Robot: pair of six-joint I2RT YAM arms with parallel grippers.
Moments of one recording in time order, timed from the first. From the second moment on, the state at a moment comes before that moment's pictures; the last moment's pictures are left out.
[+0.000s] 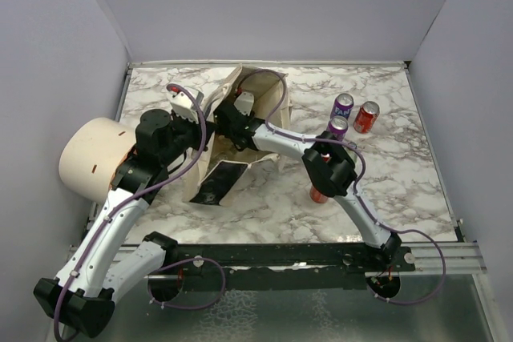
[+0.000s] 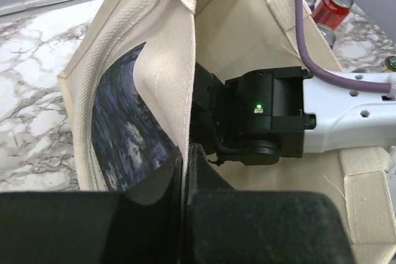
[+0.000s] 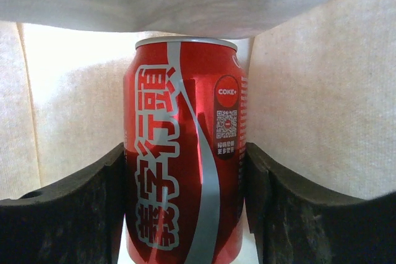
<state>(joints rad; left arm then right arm) -0.39 0.86 0.94 -0.33 0.21 -0.14 0.88 2.42 1.95 -0.28 0.54 0.86</state>
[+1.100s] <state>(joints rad) -0.40 1.10 1.20 -0.56 -0.33 -0.32 0.86 1.93 1.55 0.08 0.00 0.10</state>
